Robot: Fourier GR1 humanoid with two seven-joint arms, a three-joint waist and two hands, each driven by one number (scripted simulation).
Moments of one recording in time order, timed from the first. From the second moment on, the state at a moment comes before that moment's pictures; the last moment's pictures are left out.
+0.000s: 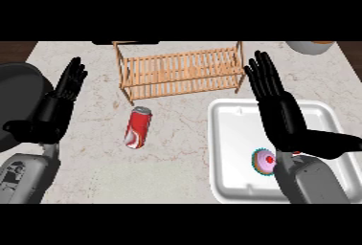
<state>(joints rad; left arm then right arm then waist) -0.28 0.39 -0.10 -1.43 0.17 0.10 -0.15 -0.32 -0.19 0.24 -1.63 -0.28 -0.18 -0.10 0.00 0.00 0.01</state>
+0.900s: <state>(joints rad) -0.03 0.34 -0.22 -1.35 0.11 0.08 0.01 0.05 -0.58 -0.06 -1.51 -0.22 -0.07 -0.05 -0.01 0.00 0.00</state>
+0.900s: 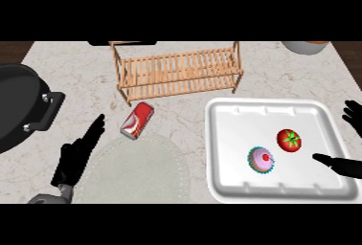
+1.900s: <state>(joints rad) -0.07 0.31 -0.23 -1.33 0.09 0.05 0.03 -0.11 -0.93 0.30 -2.00 0.21 0.14 0.85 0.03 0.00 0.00</state>
